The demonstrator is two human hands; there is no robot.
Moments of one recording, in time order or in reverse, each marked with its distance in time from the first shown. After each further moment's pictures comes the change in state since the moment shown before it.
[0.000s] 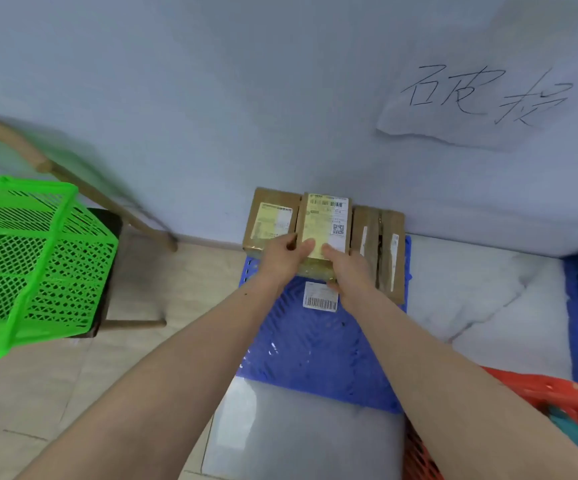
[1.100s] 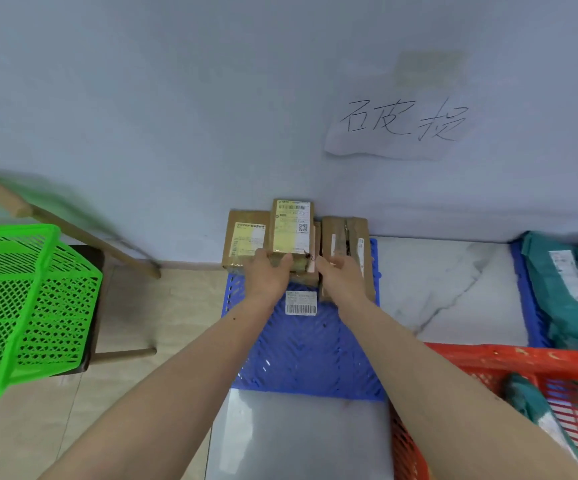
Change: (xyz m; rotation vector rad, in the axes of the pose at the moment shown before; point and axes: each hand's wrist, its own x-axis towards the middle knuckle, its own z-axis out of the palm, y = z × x) left_hand -0.030 0.023 0.016 0.231 0.160 -0.039; right_hand -0.051 -0.016 -0.037 -0.140 0.103 -0.148
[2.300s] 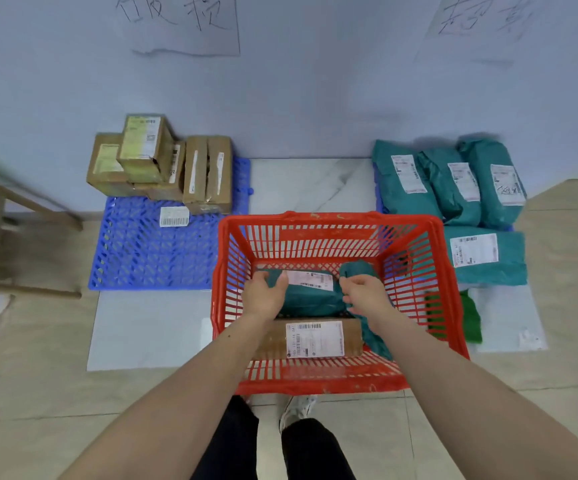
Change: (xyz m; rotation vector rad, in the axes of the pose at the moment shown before) left_hand -0.292 -0.057 0.281 0.120 -0.157 -0.103; right_hand -0.096 0.236 -0.378 -0.126 0.021 0.206
